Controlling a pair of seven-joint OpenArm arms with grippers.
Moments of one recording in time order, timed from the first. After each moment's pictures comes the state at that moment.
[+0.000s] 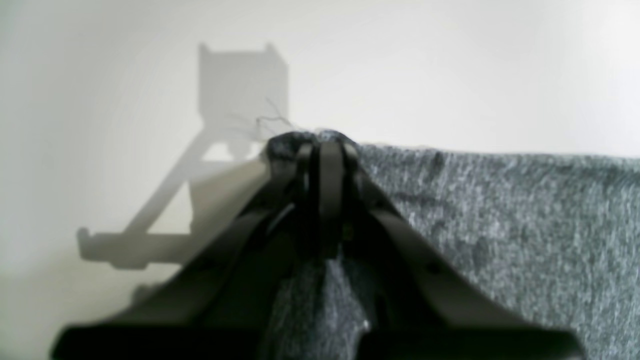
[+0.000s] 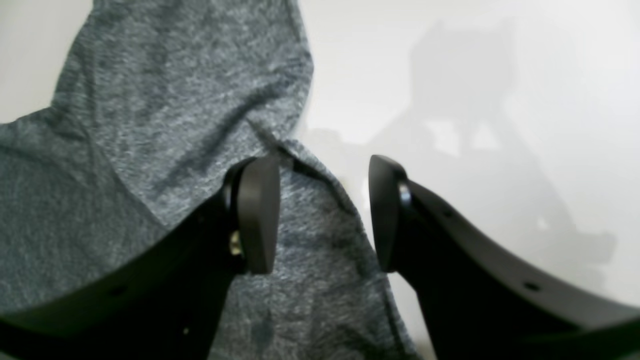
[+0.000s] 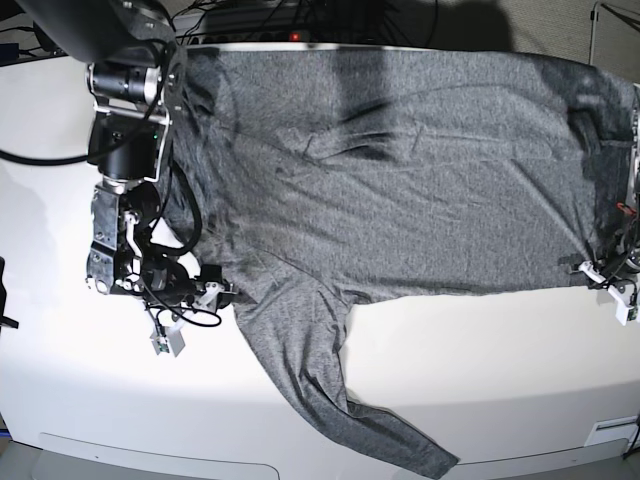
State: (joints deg) left arm -38.7 -30.0 15.8 11.2 -24.6 -21.9 8.0; right arm 24.5 8.6 14.0 57.1 13.4 28.2 -48.0
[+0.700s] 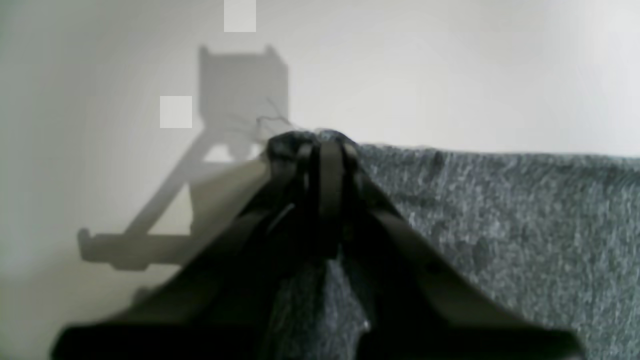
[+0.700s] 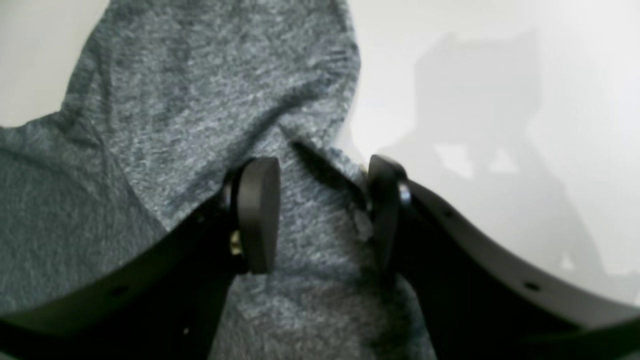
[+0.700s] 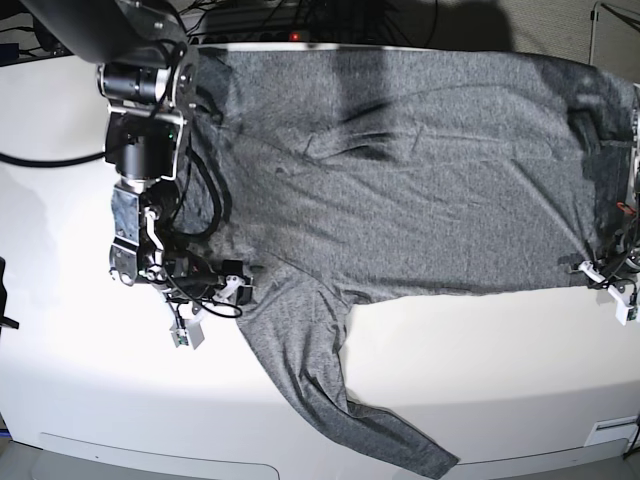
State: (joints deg) left arm -38.6 -30.0 15.8 11.2 -24.5 -21.9 7.5; right arm 24.8 6.2 13.5 49.7 10.6 31.5 -38.8
